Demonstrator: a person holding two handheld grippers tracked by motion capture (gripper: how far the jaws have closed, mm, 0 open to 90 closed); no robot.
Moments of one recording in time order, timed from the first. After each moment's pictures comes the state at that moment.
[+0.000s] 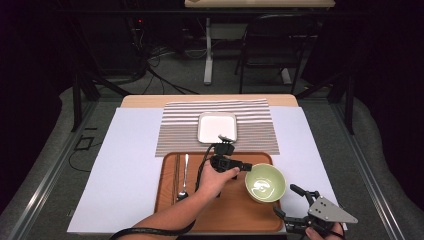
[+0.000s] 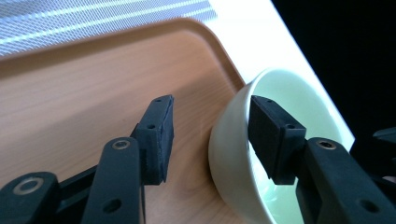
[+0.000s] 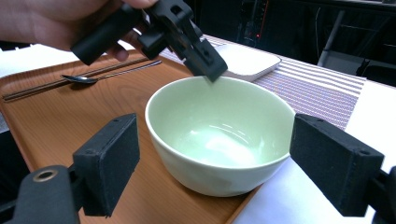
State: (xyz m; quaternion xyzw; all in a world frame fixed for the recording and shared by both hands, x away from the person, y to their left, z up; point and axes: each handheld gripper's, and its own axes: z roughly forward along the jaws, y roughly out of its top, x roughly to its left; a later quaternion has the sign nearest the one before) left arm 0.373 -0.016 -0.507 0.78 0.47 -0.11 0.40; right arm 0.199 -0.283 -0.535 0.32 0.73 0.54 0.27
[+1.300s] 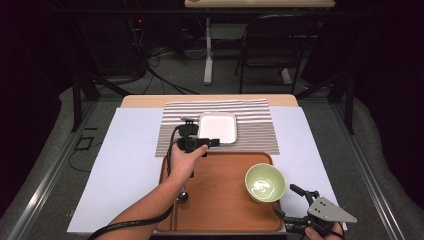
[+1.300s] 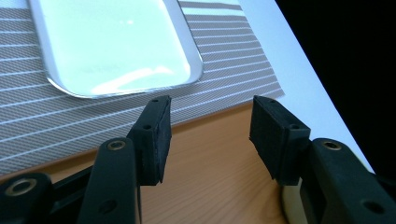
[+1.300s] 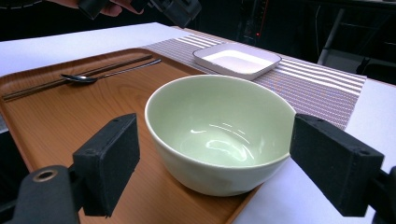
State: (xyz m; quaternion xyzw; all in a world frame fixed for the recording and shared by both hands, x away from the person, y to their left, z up) left arm 0.410 0.070 -0.475 0.72 0.54 -0.02 0.43; right arm 0.200 -0.282 -0.535 0.32 0.73 0.54 0.27
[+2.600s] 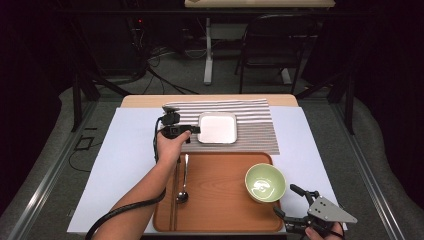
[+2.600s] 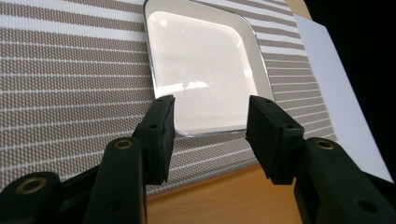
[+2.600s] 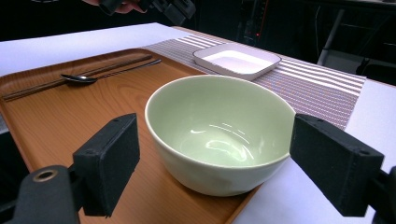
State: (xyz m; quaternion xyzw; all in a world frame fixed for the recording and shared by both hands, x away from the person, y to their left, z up) left arm 0.460 0.116 -0.486 0.68 0.61 0.00 0.41; right arm 0.200 -0.282 -0.535 0.32 0.73 0.54 0.27
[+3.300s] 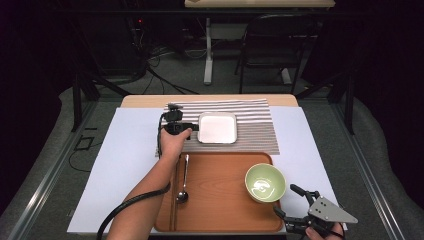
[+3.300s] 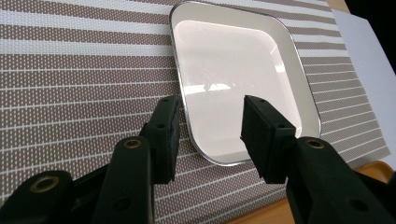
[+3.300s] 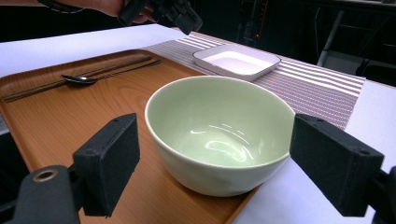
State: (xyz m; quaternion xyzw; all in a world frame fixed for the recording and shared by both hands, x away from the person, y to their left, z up) left arm 0.487 0.112 -0.503 0.69 0.61 0.03 0.38; right arm 0.200 -0.283 -0.535 0.32 0.73 0.54 0.27
